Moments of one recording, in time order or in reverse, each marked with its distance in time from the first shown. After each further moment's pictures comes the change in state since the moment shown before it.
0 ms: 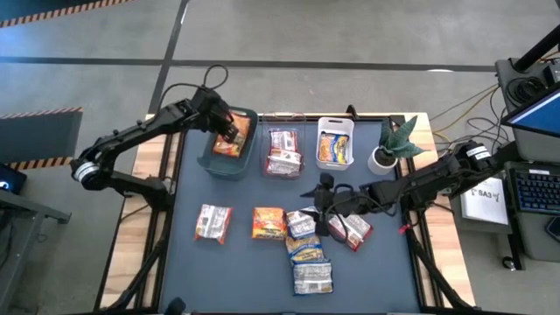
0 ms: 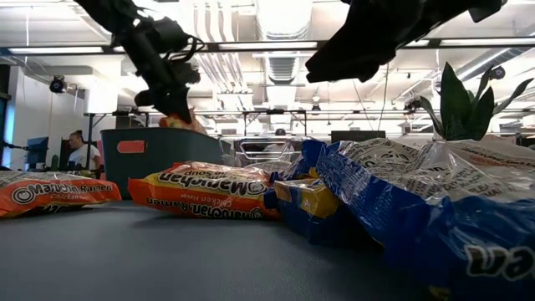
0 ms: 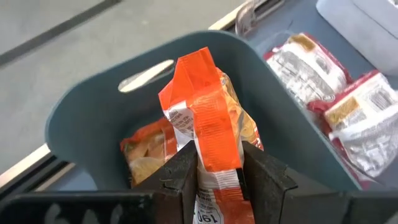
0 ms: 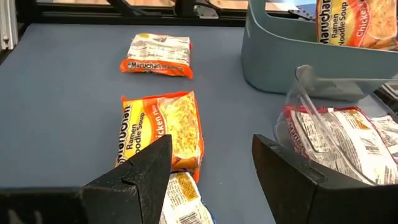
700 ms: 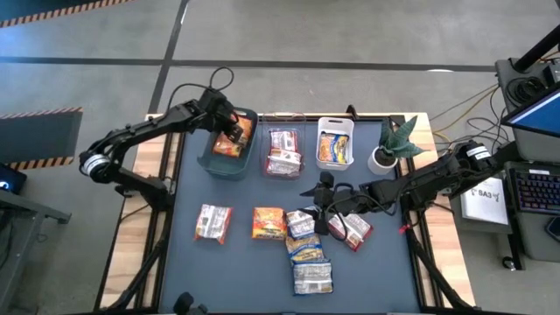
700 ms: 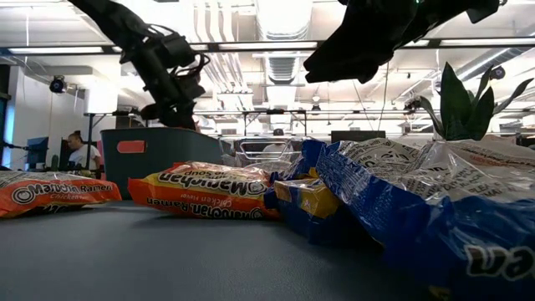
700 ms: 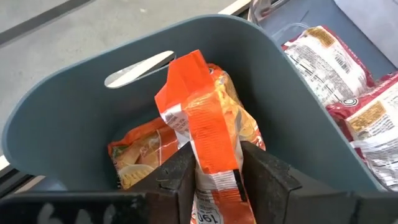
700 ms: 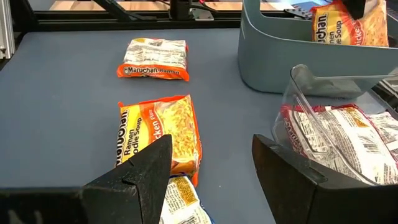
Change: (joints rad) left arm 0.012 0.099 -0.020 0.084 0.021 -0.023; right arm -0.007 0.000 0.000 0.007 0.000 0.021
